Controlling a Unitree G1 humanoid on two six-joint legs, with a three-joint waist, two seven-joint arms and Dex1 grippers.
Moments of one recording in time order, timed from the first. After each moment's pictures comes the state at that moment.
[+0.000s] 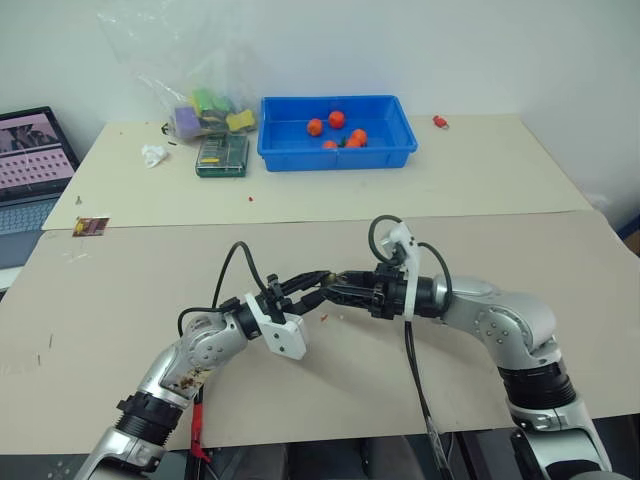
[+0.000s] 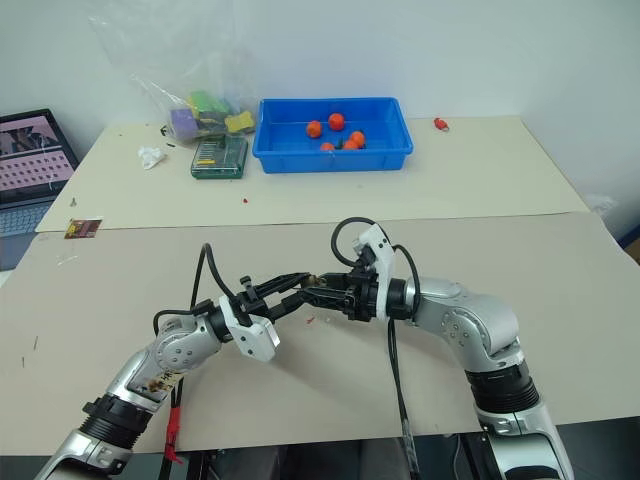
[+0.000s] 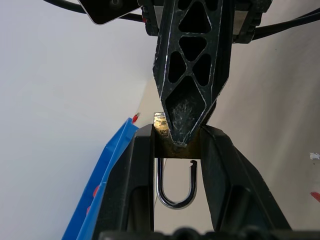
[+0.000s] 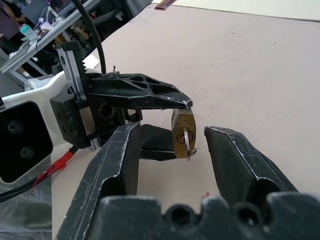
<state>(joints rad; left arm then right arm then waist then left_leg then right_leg) -0.26 0.51 -0.26 0.02 0.41 -0.67 -0.36 -0.48 -0.46 0.11 -0.27 0.78 0.96 0.67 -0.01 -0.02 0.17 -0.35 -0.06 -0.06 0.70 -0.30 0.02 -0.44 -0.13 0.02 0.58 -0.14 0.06</state>
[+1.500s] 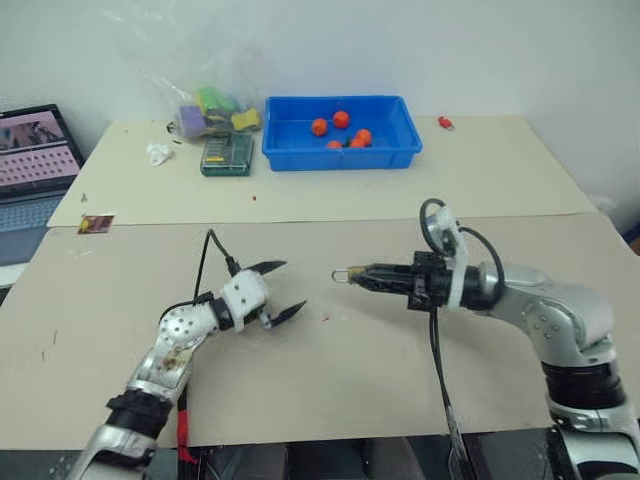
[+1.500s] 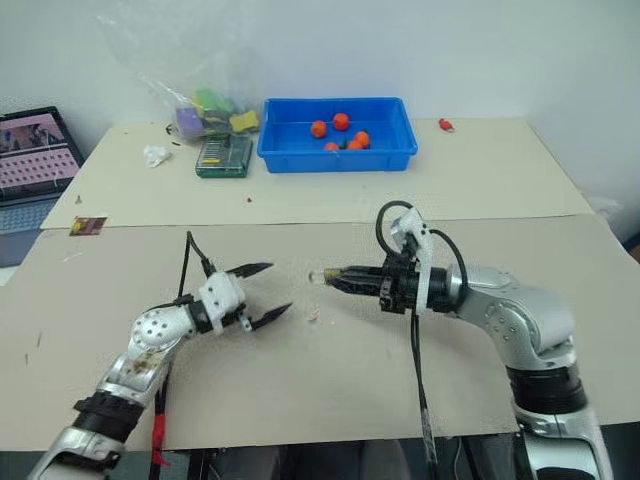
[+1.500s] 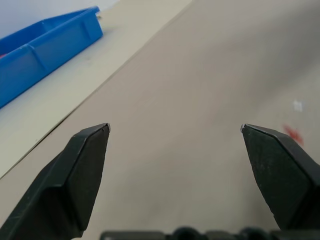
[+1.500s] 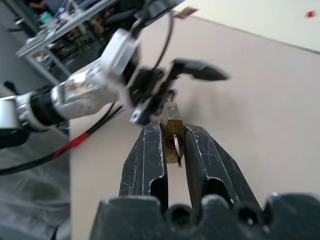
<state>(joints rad) -0.31 0.48 -0.19 0.05 -0.28 -0.07 -0.77 -0.45 -0.63 -0.02 -0.37 0.87 0.97 0.89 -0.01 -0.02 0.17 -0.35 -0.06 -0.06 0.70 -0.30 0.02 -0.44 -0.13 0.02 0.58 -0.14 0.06</state>
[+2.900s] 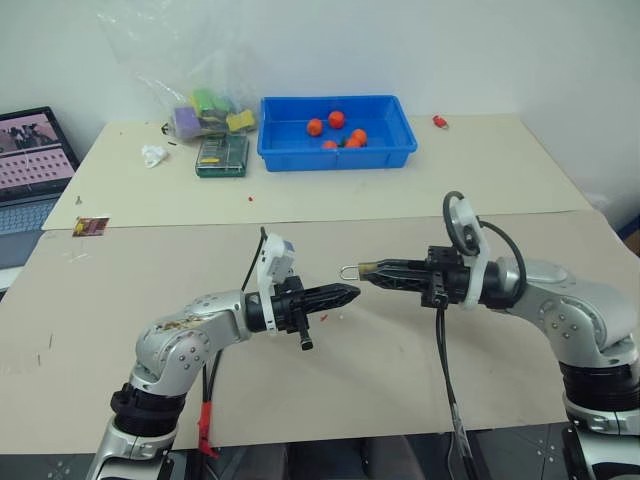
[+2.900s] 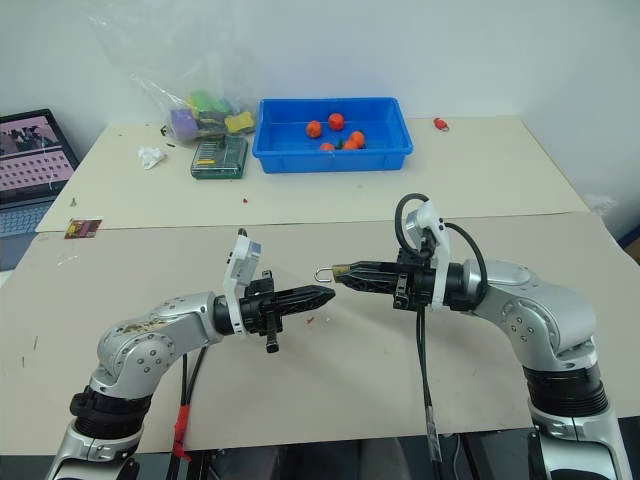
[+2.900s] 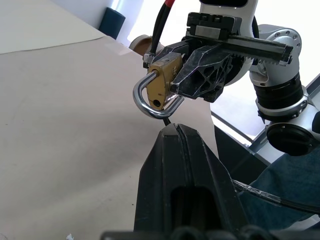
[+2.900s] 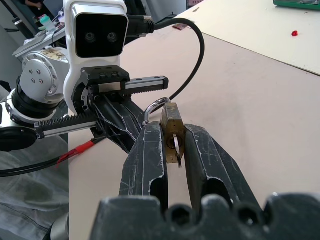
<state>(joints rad) -0.33 0.41 -0.09 -0.38 -0.86 0.83 -0.74 -0.46 -0.68 -0.05 -0.34 0.86 0.92 0.91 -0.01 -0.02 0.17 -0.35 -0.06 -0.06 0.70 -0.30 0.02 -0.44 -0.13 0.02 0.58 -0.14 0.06</state>
